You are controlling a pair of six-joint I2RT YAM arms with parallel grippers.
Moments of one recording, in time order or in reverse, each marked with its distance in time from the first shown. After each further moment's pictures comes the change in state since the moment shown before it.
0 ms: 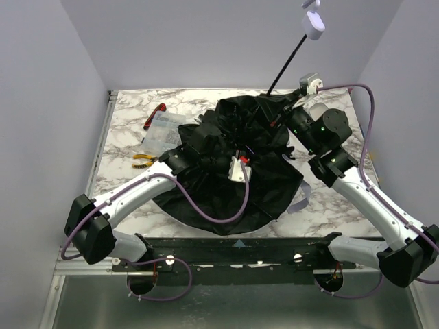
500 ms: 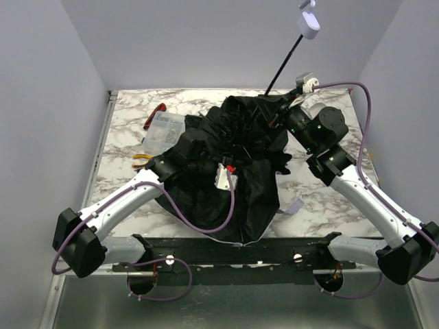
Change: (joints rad) left arm 0.028 -0.111 -0.127 -0.117 0.004 0.192; right arm 0.002 0.025 0.020 -0.030 0.019 0.004
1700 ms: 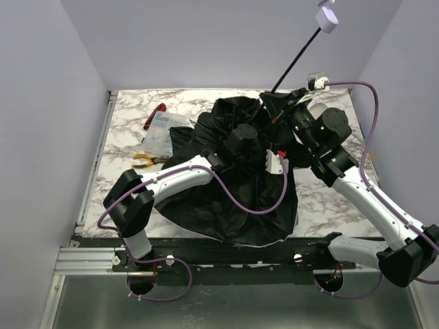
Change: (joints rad) left arm -0.193 0.437 0.267 0.491 -0.310 -0.277; right arm -0.002 -0.019 -0.008 0.008 0.107 0.142
